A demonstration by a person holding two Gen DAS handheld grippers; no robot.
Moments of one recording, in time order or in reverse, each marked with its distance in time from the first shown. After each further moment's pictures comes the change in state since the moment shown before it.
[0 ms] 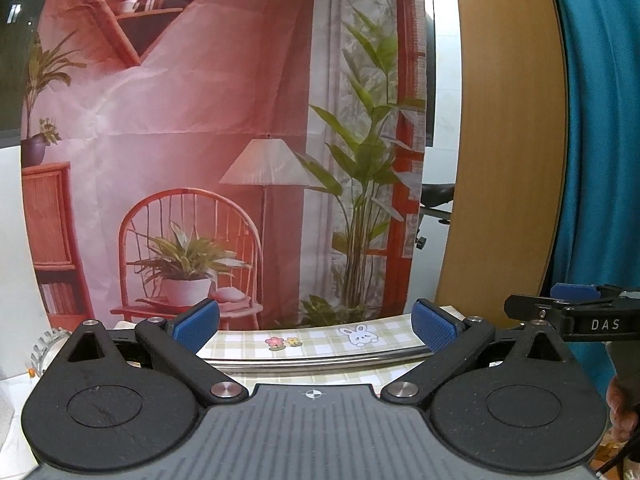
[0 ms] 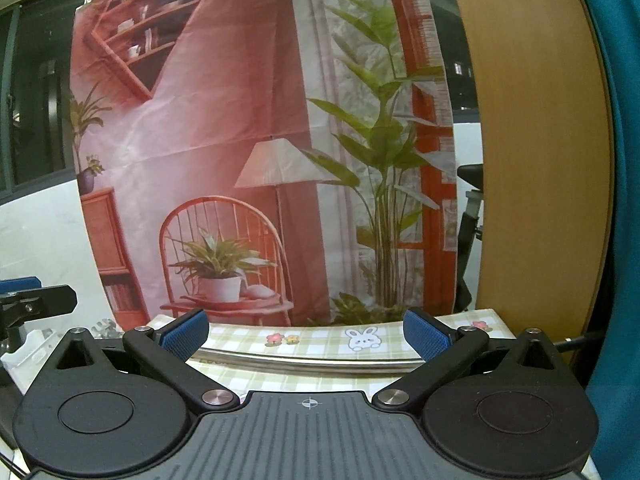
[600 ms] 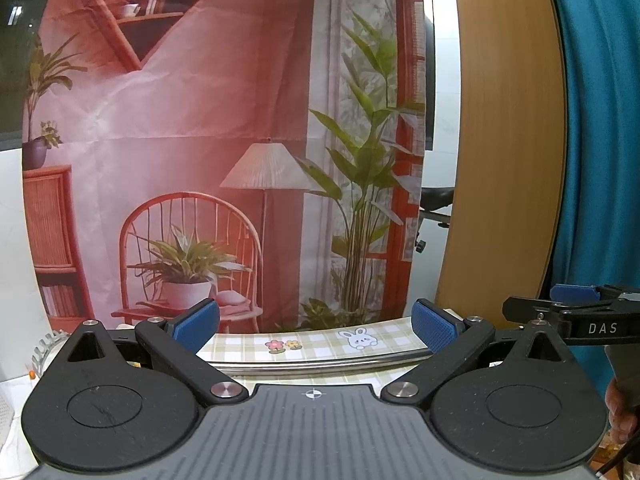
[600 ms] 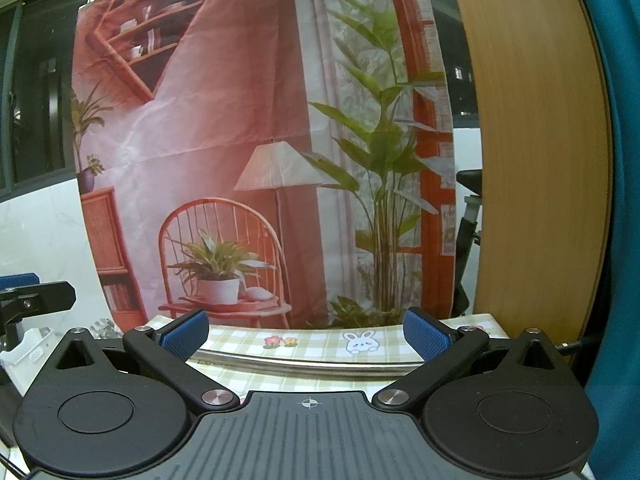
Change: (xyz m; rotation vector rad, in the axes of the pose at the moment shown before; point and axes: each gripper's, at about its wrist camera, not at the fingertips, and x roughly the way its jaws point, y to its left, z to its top) left arm -0.004 0.000 0.002 -0.001 -0.009 -0.002; right arm -0.002 -0.001 0.003 -0.007 -0.005 -0.003
